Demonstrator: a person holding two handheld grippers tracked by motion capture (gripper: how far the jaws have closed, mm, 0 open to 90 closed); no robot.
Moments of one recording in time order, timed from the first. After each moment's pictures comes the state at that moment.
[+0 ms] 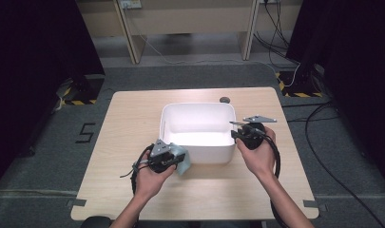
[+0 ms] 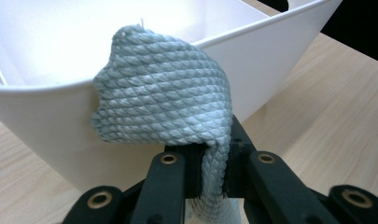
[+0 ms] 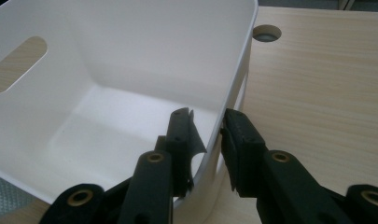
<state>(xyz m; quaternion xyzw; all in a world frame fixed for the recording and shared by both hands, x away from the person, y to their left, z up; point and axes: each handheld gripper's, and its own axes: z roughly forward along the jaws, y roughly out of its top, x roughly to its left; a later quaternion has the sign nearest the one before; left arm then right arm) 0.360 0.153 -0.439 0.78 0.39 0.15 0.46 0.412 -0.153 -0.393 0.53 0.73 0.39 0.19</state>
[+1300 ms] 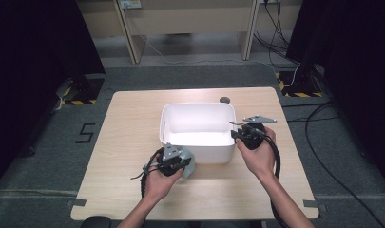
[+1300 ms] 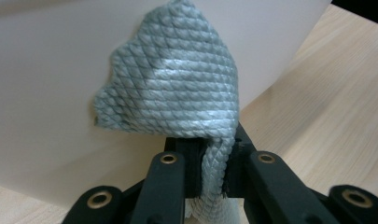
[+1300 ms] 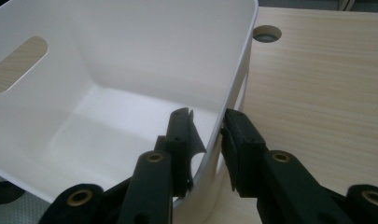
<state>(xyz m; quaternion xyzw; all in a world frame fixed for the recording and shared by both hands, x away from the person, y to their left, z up) 0.362 0.131 -0.463 0.80 0.39 0.16 0.43 0.412 -0.153 -0.393 0.53 0.73 0.39 0.19</state>
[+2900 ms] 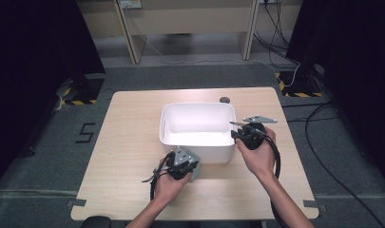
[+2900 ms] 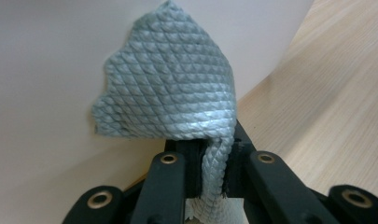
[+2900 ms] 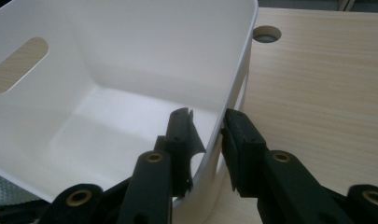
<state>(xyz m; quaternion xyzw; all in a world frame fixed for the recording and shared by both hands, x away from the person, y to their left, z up) 0.361 0.106 -0.481 0.81 0.37 0.18 0.42 0.411 -0.153 -0.393 0.53 0.73 0.39 0.19</state>
